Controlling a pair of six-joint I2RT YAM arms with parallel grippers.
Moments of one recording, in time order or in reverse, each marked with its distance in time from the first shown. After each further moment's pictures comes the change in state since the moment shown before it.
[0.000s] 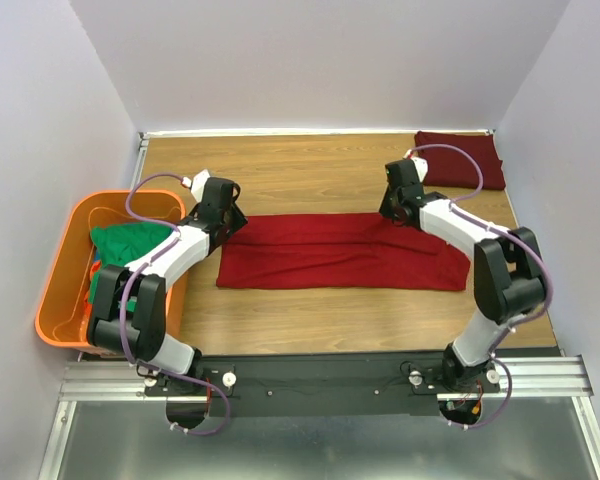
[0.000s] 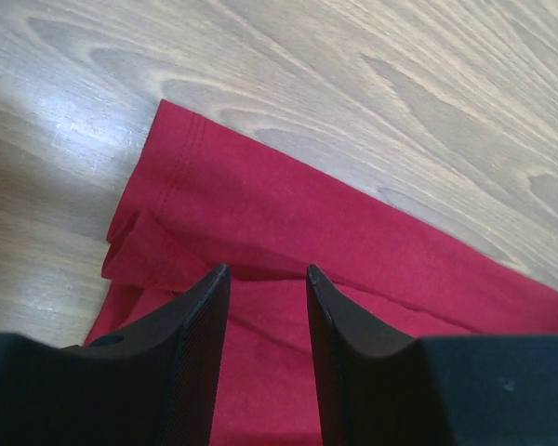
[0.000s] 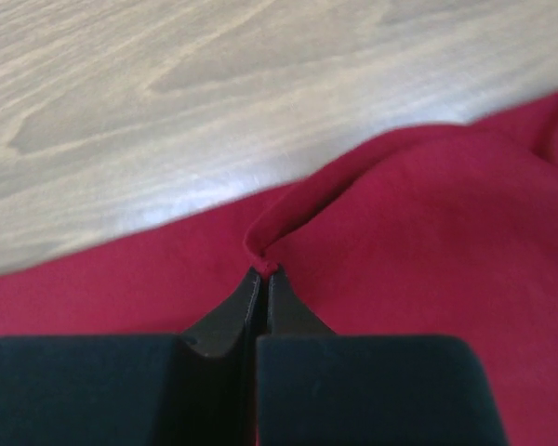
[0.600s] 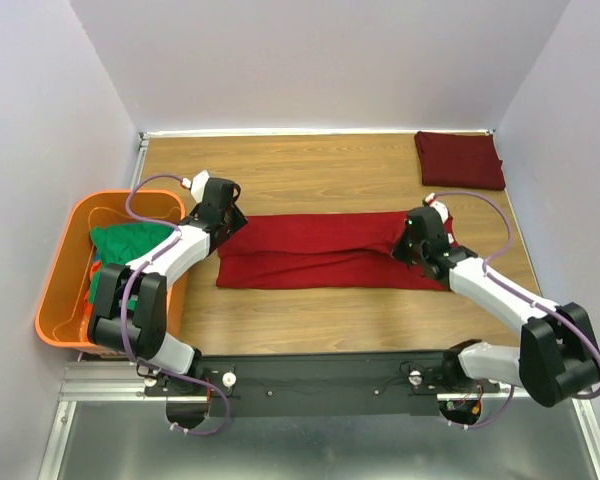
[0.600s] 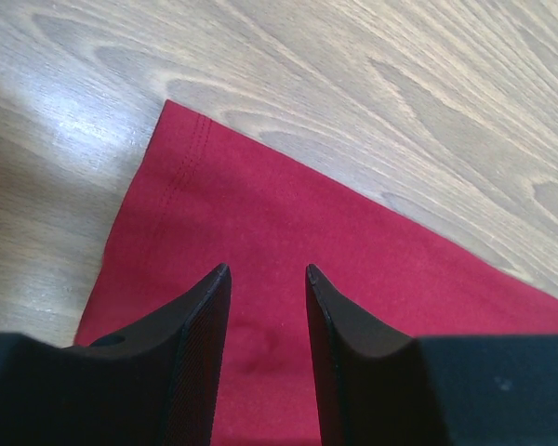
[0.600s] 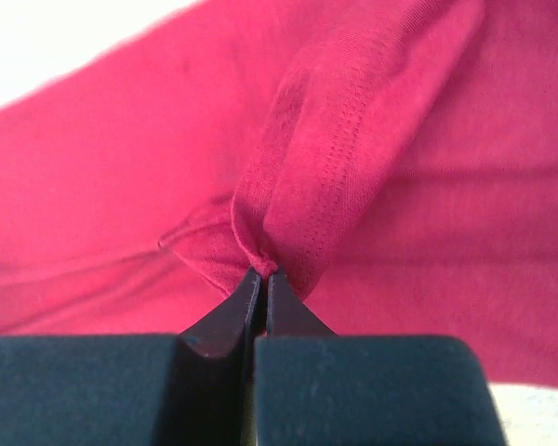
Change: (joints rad) left arm 0.000 0.012 0.000 0.004 -0.011 -0.016; right arm 0.039 -0.507 -0.478 0.031 -0.084 0.127
